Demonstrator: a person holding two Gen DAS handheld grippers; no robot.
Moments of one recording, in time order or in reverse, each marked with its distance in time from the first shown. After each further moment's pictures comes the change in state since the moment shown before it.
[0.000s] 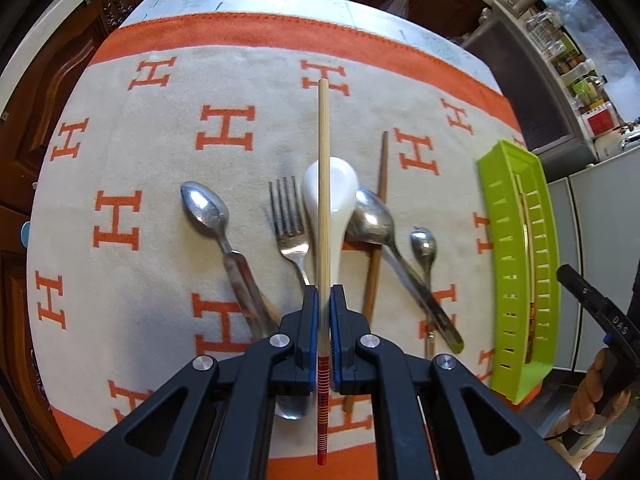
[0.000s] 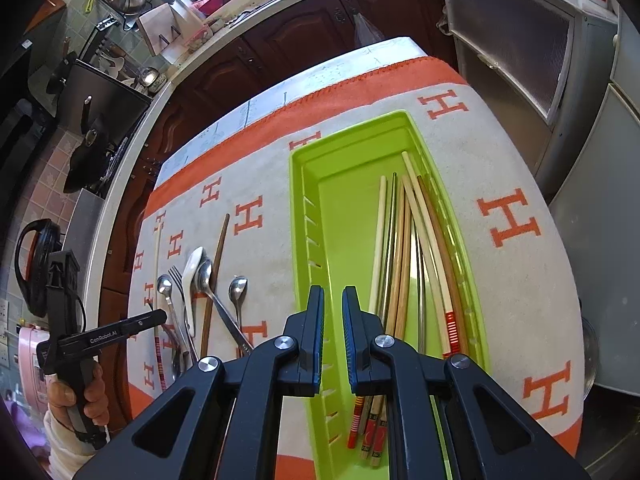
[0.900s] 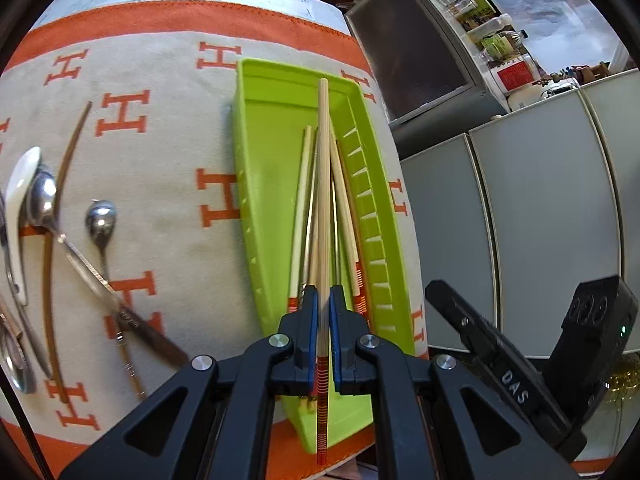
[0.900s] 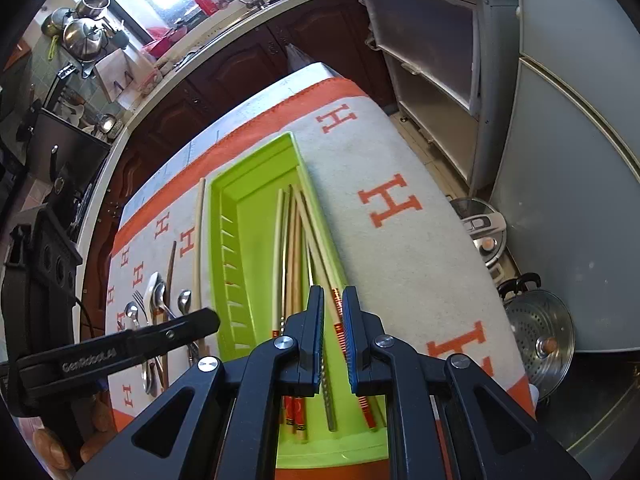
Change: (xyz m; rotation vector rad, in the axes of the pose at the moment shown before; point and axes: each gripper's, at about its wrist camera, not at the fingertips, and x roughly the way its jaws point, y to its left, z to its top) left arm 0.054 -0.211 -0.016 0.074 0.072 -0.286; right arm -0.052 -0.072 -0.039 0.150 -0.107 -0.135
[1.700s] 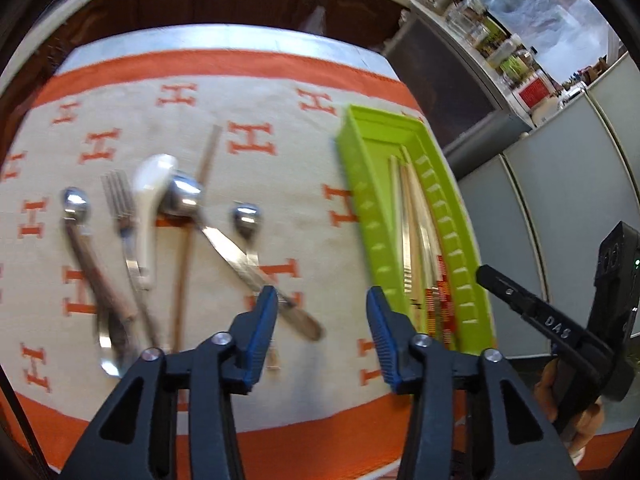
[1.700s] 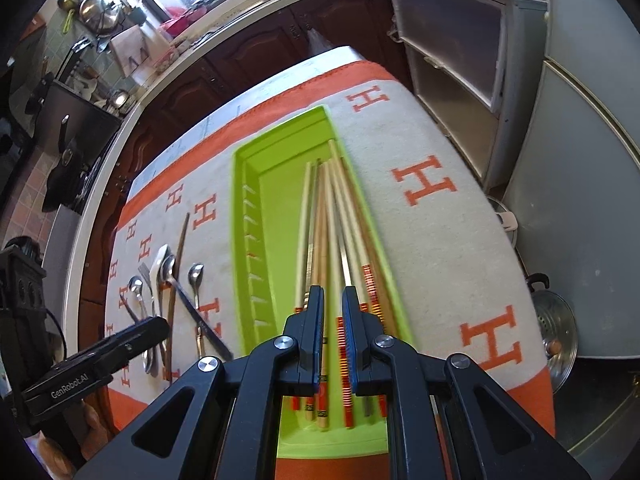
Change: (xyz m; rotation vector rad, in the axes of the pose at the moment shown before) left arm -0.073 0.062 -0.047 0.060 -0.206 0.203; right arm 0.015 0.038 -0.019 -0.086 0.041 0.020
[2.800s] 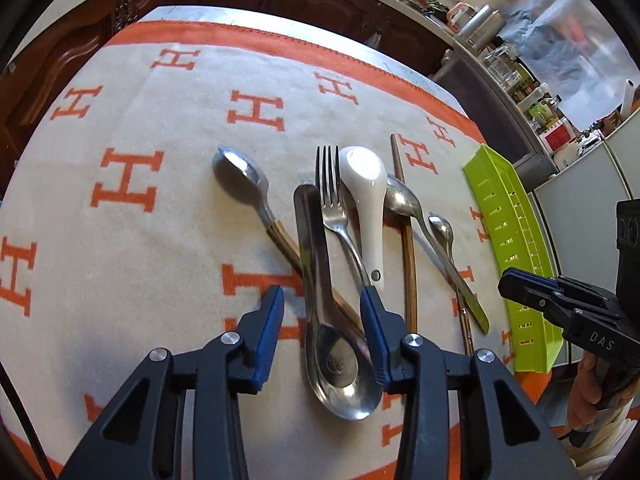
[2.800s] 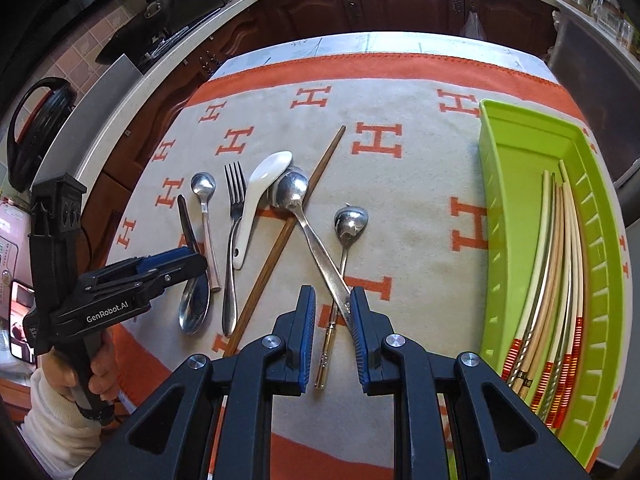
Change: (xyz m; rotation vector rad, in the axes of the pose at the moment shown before) left arm 0.009 0.175 -0.023 -0.074 -0.085 -0.048; right arm 0.087 0.191 -0.036 -0.450 0.165 0.077
